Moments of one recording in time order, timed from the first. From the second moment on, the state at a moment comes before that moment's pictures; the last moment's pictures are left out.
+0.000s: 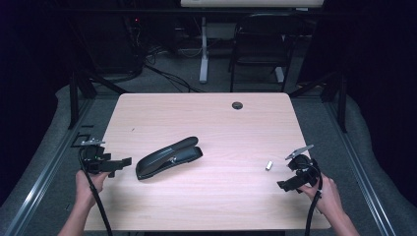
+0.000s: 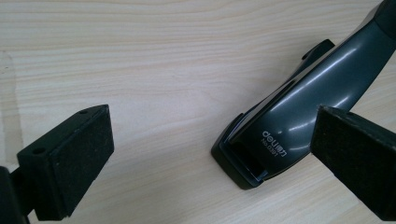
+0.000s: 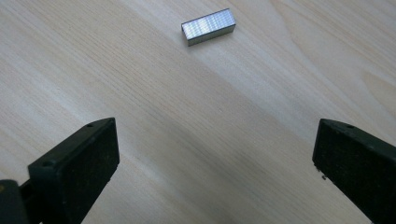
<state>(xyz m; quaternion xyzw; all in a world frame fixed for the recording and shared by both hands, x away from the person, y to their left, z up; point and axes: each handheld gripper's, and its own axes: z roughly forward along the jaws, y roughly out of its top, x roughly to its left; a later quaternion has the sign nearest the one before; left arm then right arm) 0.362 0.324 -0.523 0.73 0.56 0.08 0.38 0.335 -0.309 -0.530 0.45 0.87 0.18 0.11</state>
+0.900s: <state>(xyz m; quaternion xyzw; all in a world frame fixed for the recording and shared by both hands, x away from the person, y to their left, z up) 0.370 0.289 -0.517 0.78 0.50 0.07 0.37 0.338 -0.317 -0.530 0.45 0.87 0.18 0.08</state>
